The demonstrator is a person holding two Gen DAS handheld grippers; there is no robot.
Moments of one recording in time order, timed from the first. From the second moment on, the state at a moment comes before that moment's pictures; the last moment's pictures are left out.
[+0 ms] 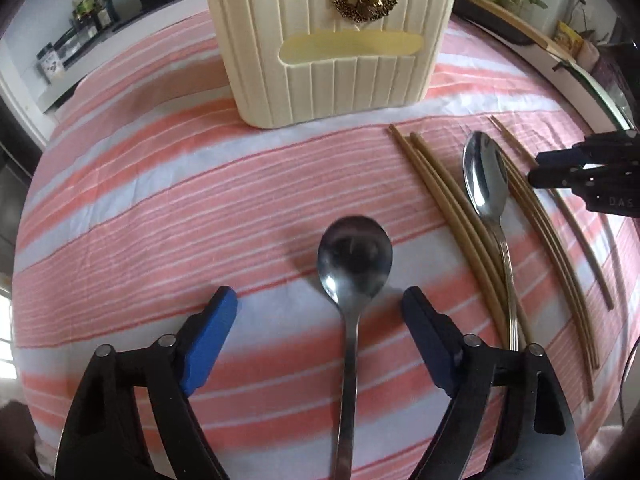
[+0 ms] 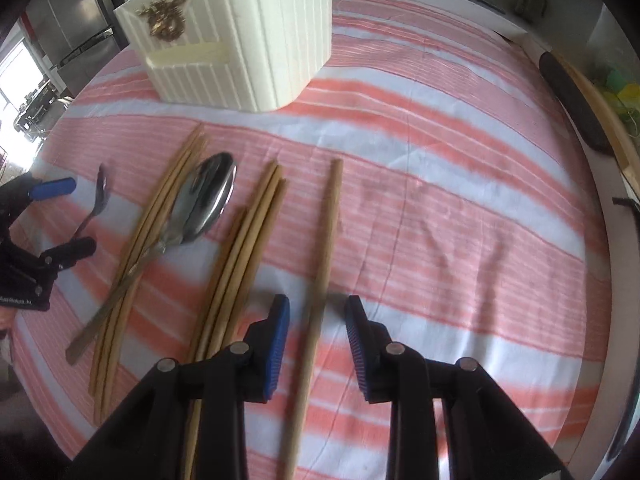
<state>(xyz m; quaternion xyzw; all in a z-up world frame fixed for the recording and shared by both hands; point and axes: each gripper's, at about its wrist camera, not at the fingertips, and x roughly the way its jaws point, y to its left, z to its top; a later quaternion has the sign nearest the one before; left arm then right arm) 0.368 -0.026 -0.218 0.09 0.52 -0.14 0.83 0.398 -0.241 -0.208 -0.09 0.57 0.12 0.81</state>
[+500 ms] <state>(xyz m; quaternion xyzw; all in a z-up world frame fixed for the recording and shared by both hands) 0.316 0.019 -0.149 0.00 0.40 -0.15 0.90 0.362 -0.269 -0.143 -0.02 0.46 0.10 0.88</state>
